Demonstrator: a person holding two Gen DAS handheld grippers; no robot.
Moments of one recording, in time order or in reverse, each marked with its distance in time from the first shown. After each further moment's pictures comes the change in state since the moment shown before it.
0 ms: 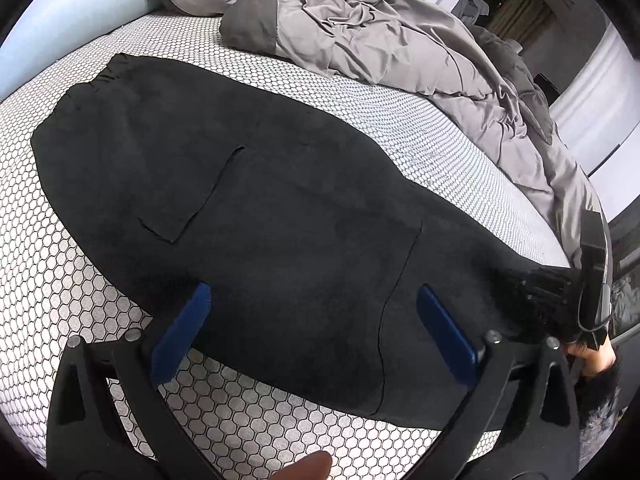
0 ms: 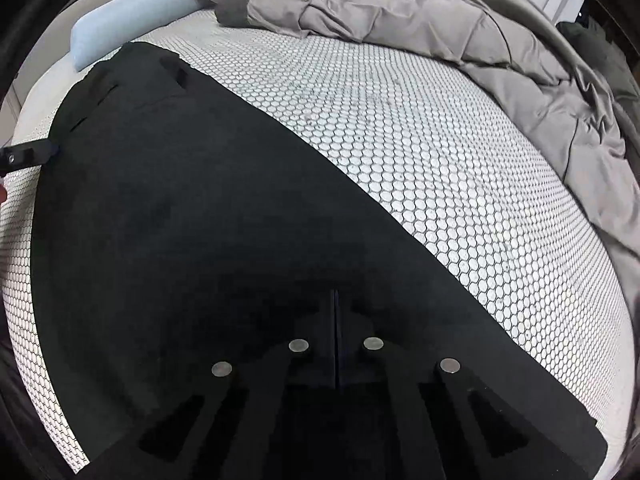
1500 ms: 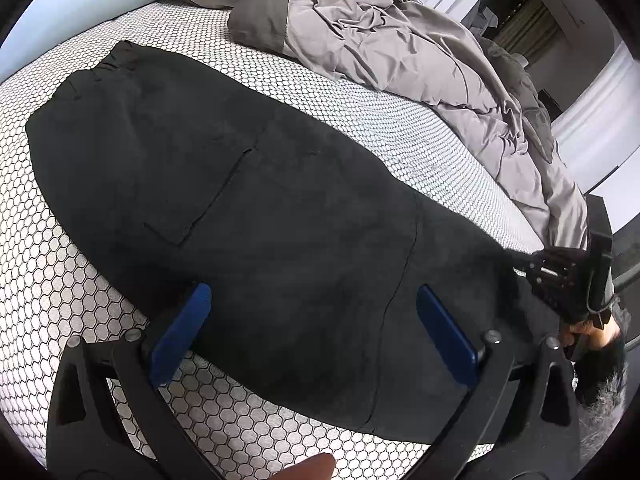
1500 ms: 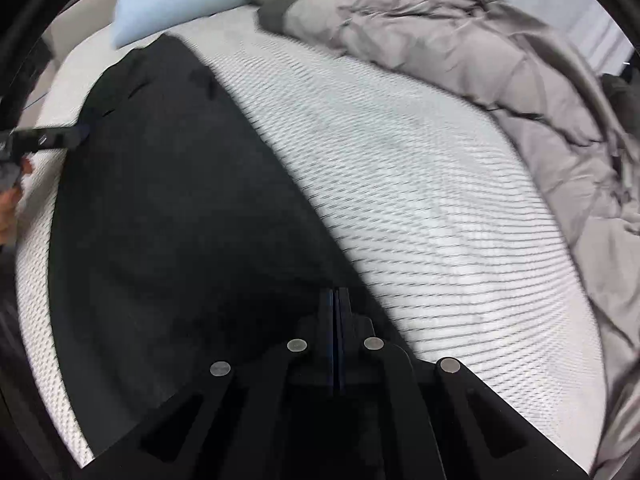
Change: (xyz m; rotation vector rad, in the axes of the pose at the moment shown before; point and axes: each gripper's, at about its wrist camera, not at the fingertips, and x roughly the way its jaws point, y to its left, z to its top) left arm 0.005 0.000 0.006 -0.064 0.001 -0.024; right arm -0.017 -0.038 0.034 -0.166 -0.028 0.018
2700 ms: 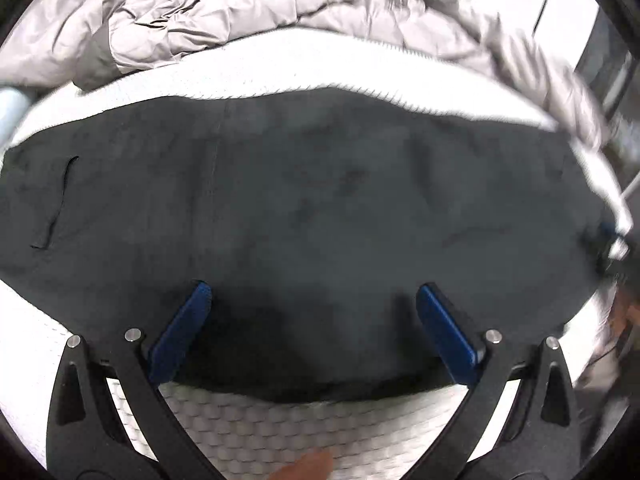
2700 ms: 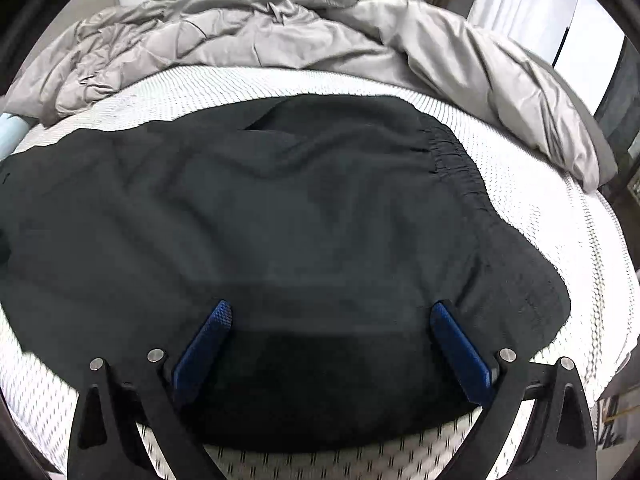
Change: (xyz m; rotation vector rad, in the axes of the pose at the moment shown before) left arm 0.030 -0.128 -0.095 0.503 0.087 -0.039; right arm -0.107 0.016 -0.291 0.773 -0.082 -0.465
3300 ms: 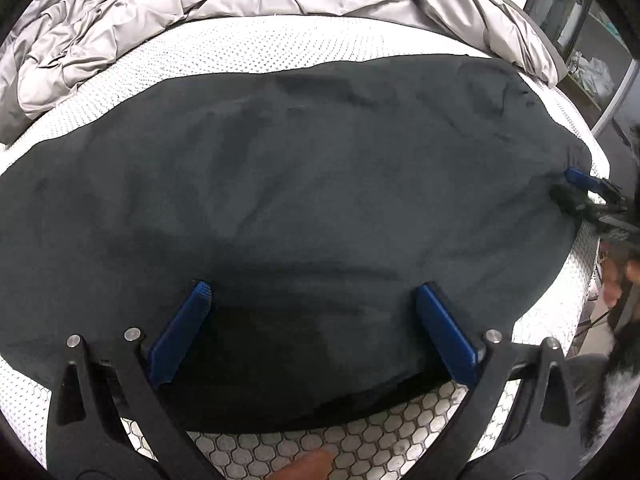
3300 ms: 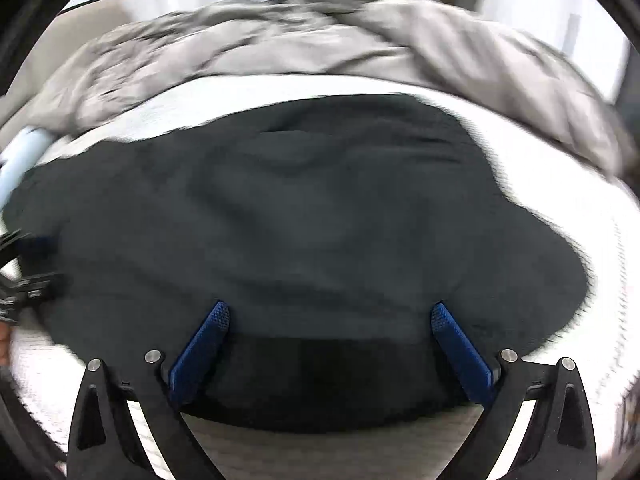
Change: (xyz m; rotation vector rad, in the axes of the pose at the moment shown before) left arm 0.033 -0.116 -0.020 0.230 0.086 -0.037; right arm 0.002 -0.025 -0.002 0.111 -0.006 0.176
